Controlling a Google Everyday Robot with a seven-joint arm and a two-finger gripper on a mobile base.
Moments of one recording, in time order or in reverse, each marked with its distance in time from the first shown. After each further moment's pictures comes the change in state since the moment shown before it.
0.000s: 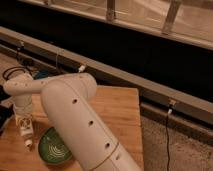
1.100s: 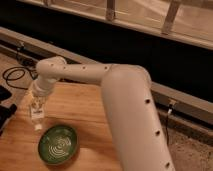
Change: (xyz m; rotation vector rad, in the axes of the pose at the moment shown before) arm 0.033 -0.068 -0.148 -0.259 -0.273 -0.030
